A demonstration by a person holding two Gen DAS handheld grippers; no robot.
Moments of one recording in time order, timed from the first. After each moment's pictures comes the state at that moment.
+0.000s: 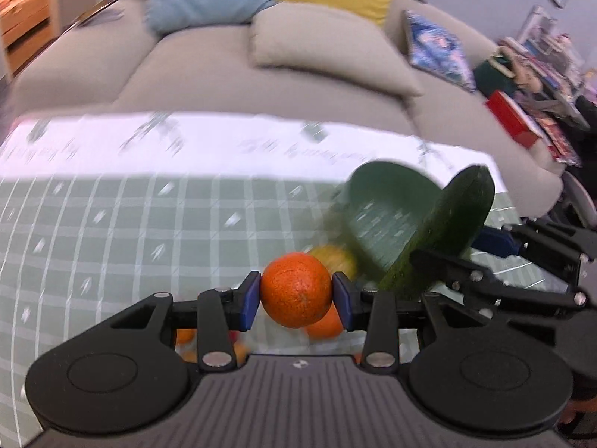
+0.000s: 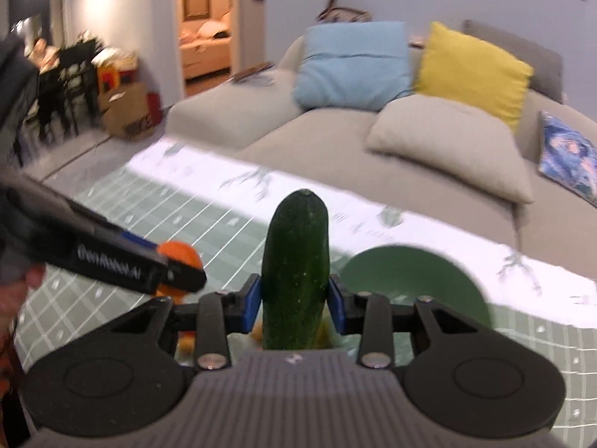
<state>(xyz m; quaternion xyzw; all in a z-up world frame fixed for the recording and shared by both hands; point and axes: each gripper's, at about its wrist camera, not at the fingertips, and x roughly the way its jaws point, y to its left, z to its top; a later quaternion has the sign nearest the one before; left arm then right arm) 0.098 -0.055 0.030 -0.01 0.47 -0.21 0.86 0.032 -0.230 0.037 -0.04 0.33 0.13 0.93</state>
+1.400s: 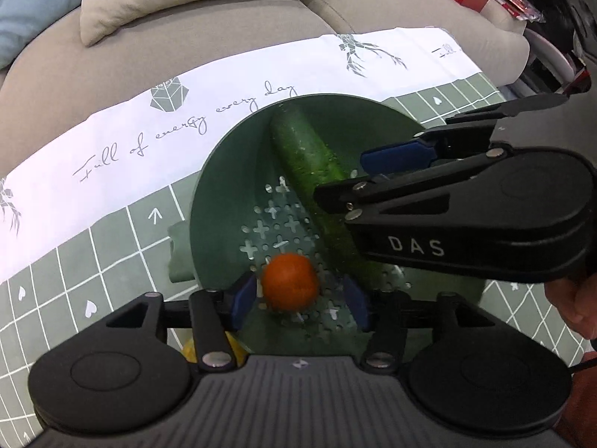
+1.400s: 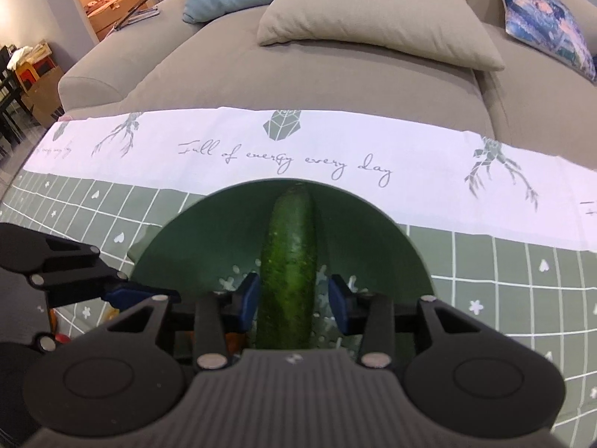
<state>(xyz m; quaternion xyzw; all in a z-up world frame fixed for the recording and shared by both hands) 0.170 -0.214 -0.067 0.16 0.54 -0.32 0.76 0.174 -0.338 -0.064 0.05 0.49 0.06 0.87</state>
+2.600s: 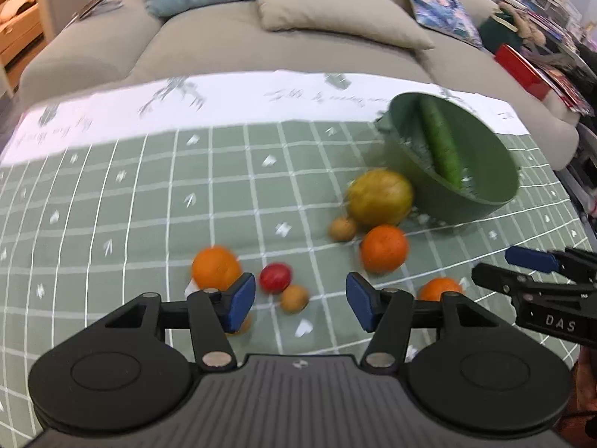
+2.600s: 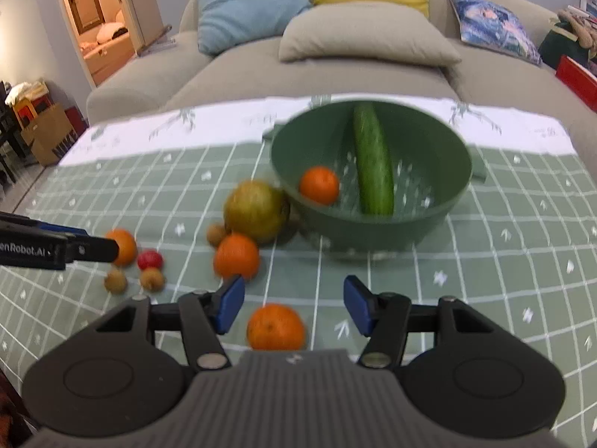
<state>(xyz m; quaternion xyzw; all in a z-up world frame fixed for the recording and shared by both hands) 0.057 -0.012 -0.044 0.04 0.49 -0.19 0.85 -0.020 -0.232 -0.059 0.08 0.42 0.01 0.90</state>
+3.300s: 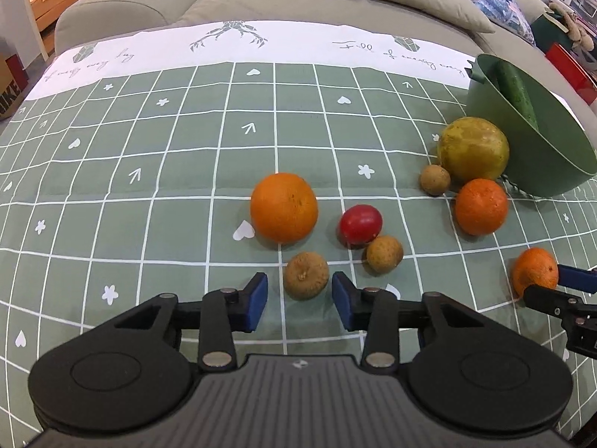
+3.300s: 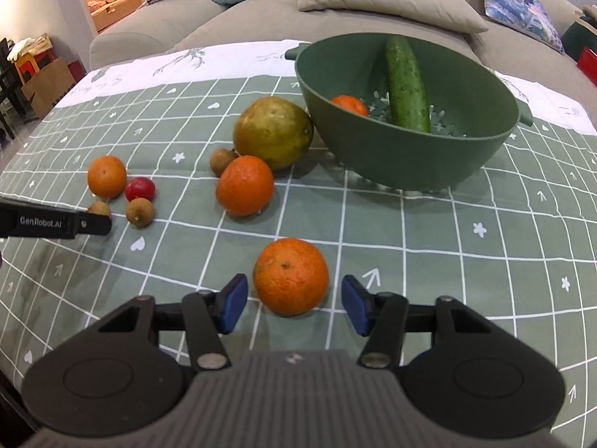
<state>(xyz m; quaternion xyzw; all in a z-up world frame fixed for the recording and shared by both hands) 0.060 0.025 -0.110 0.03 0.51 -0.13 0.85 -0.014 -0.209 -0.109 0.05 0.47 0.02 0.88</state>
